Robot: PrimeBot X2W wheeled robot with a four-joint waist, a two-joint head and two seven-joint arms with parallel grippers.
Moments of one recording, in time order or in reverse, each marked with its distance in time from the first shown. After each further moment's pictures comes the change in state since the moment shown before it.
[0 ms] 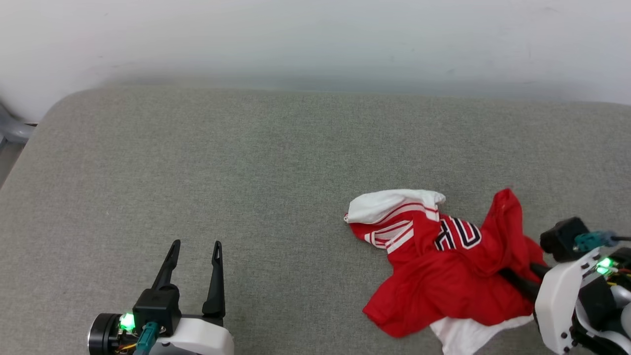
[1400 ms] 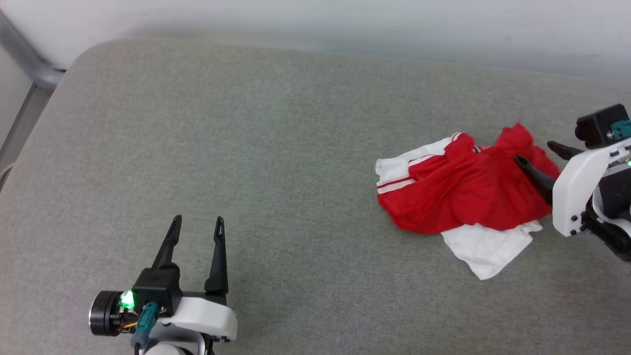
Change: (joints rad) left arm -0.073 -0.001 -0.018 -0.007 -0.018 0.013 0.000; right arm -0.490 0.084 0.117 0.494 0.041 0.000 -0.161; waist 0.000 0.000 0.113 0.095
